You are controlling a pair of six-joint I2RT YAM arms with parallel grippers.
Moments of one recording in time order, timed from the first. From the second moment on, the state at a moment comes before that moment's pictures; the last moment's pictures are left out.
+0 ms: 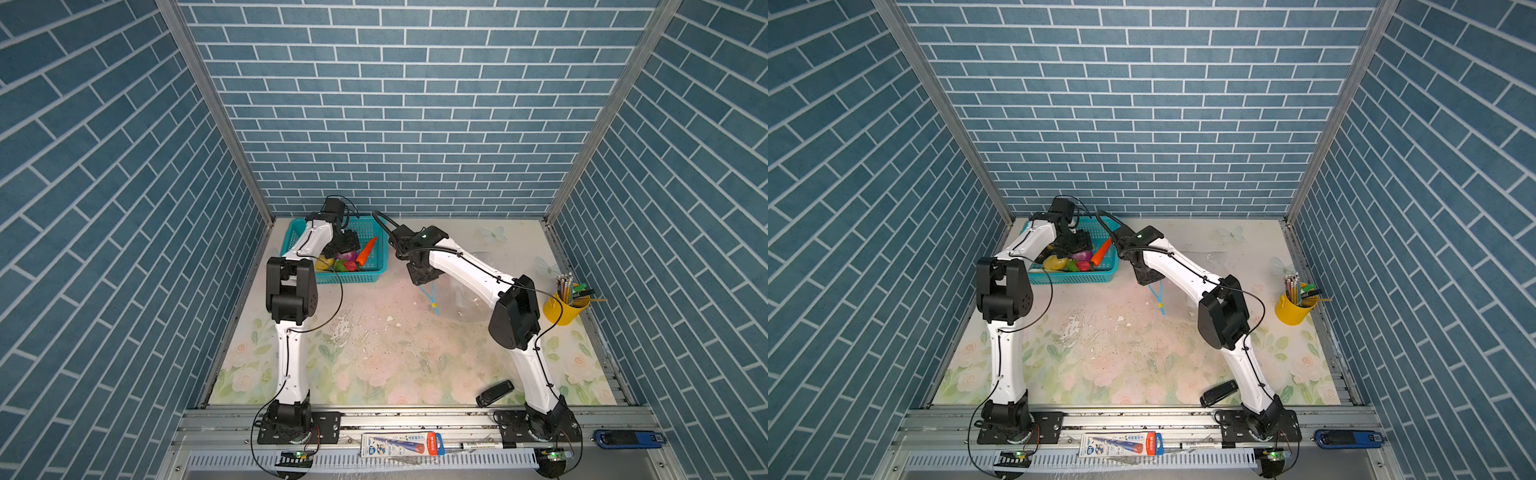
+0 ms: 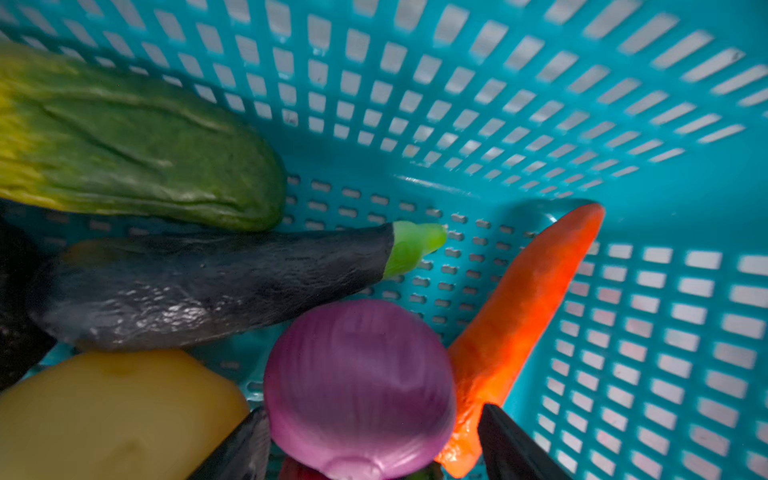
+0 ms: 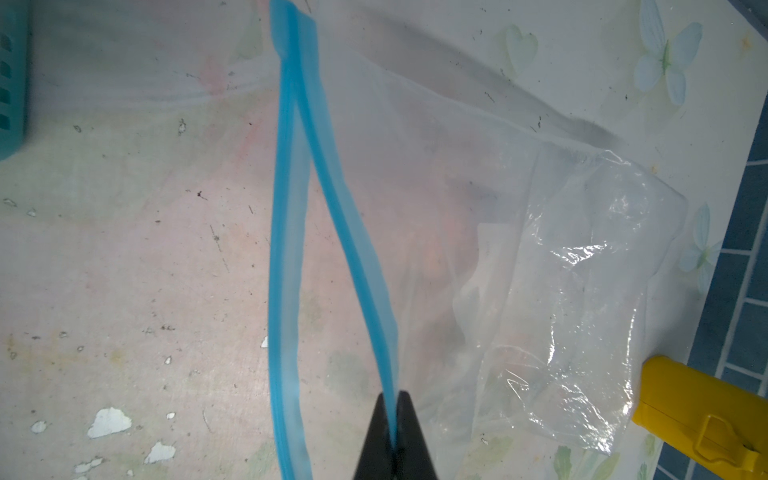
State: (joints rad) left arm -0.12 2.29 2.01 -0.89 0.08 -0.40; right arm 0.83 2.23 2.15 -1.35 0.43 0.45
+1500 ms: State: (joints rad) left arm -0.12 2.34 2.06 -0.94 0.08 -0.37; right arm 0.83 2.23 2.15 -1.35 0.43 0.45
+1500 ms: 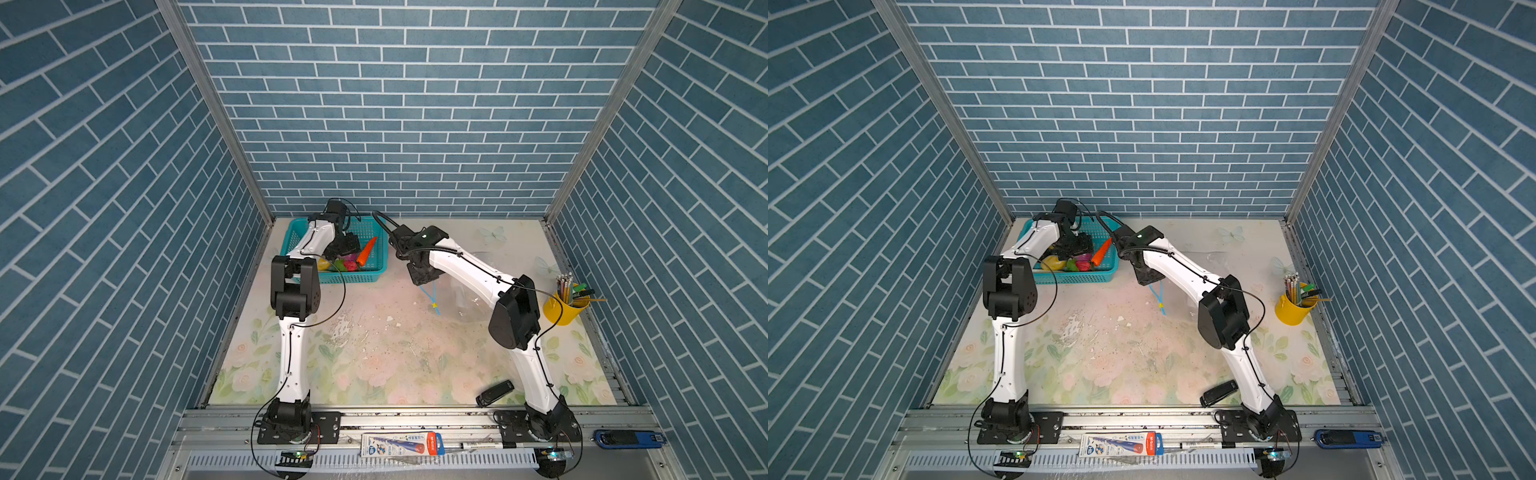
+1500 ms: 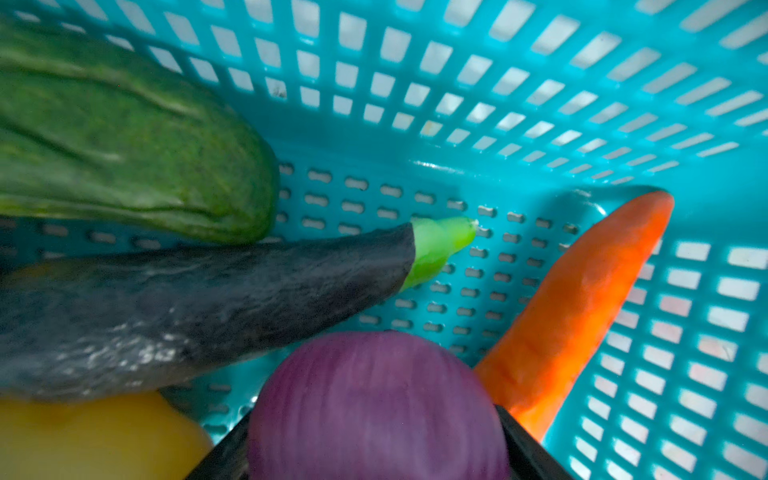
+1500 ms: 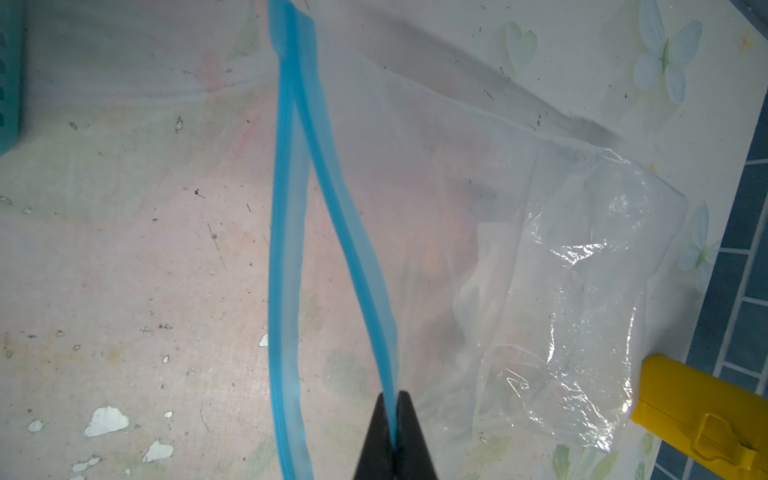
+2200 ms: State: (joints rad) left arm -0.12 2.12 1.86 -0.87 0.15 -0.39; right arm 0.83 2.19 2.15 -1.32 0.39 0.45
